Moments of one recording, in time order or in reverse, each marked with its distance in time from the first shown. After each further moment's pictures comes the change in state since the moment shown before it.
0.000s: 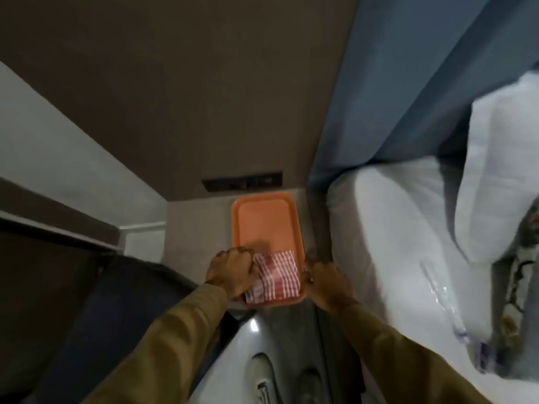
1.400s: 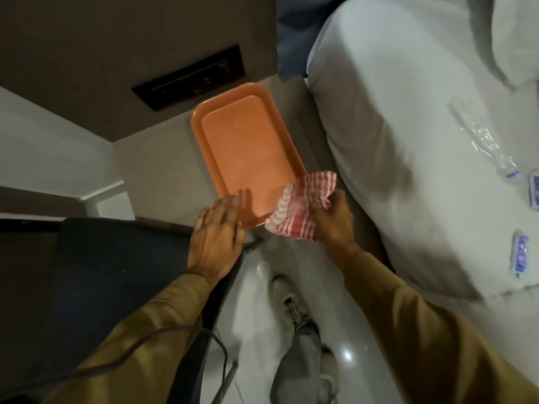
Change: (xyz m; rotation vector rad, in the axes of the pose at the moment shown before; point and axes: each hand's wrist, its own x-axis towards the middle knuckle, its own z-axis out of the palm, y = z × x) left_hand 0.001 -0.057 0.161 0.019 0.222 0.182; right_hand -0.002 0.046 0.163 1.106 0.428 0.351
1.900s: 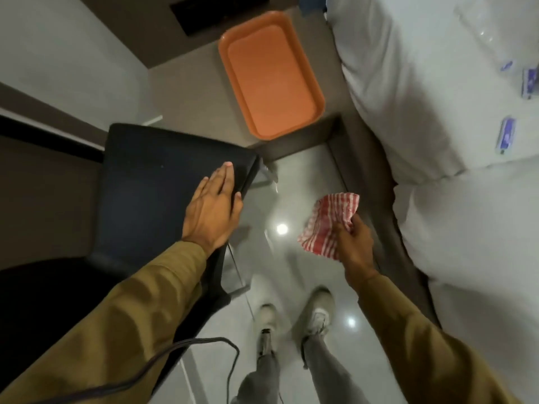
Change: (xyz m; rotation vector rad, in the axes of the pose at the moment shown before) left_hand -0.204 -0.020 0.017 0.087 0.012 -0.018; right_hand -0.232 0.148 -0.052 0.106 -0.015 0.163
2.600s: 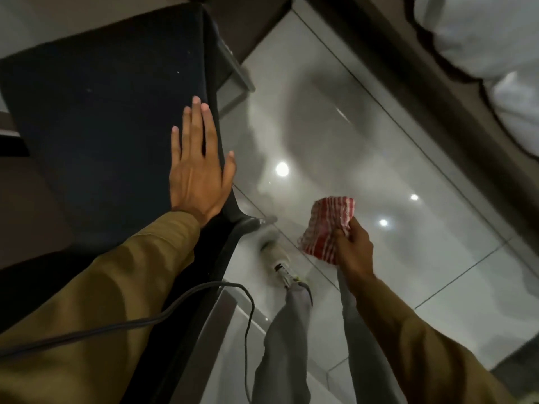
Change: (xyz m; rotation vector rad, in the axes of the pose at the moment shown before) left_hand -0.062 -0.082 0.131 0.276 0.119 0.330; right_hand -0.143 0.272 0.108 0.088 0.245 0.300
